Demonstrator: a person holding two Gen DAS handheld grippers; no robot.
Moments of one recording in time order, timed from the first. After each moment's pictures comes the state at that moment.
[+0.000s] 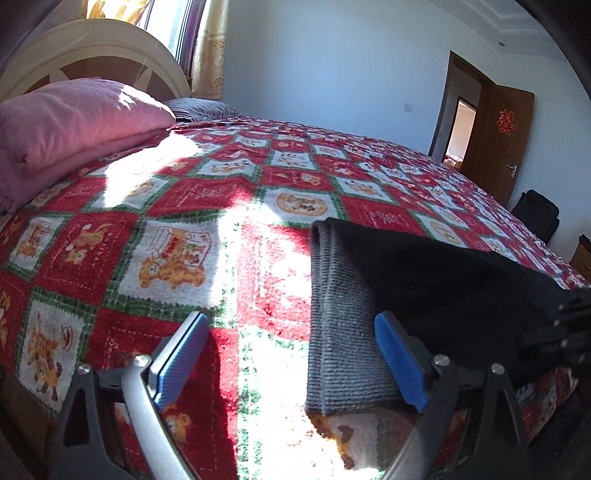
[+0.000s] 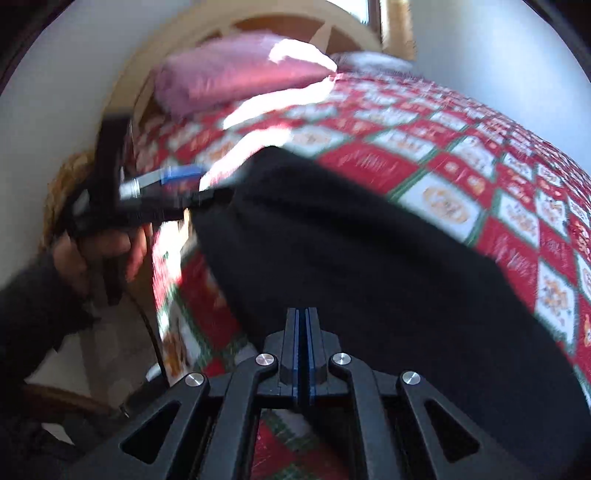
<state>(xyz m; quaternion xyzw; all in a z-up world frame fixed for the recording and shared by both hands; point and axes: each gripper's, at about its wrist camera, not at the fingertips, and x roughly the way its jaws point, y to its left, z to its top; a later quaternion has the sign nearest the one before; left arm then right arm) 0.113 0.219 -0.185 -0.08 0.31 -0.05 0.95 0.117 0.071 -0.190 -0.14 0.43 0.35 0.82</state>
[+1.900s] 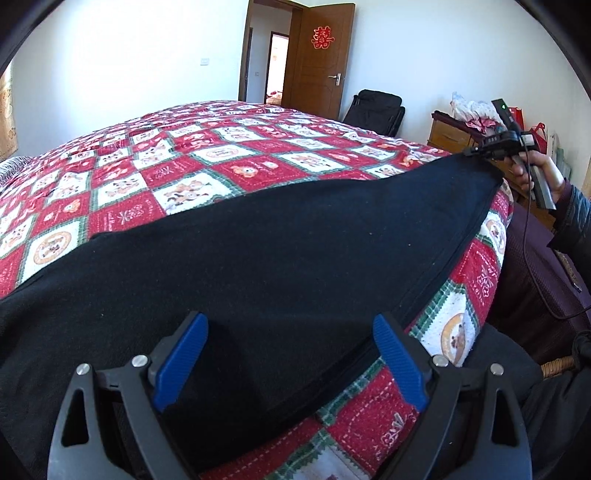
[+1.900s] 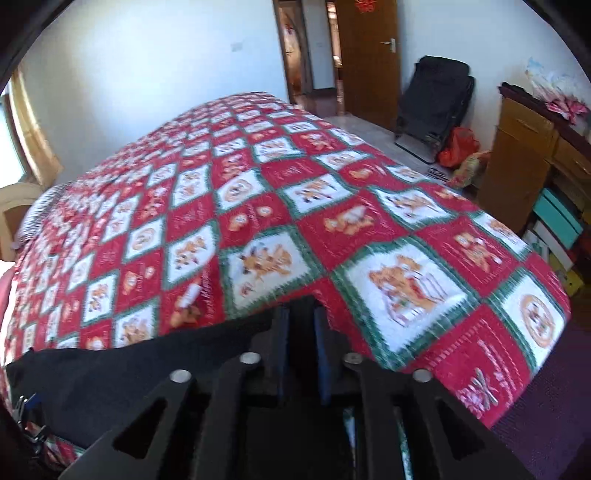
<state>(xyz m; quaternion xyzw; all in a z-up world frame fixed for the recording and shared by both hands) 0.078 -0.090 -0.161 0.07 0.34 -0.37 0.86 0.025 -0.529 -0.099 0.15 0.40 -0.21 0.88</state>
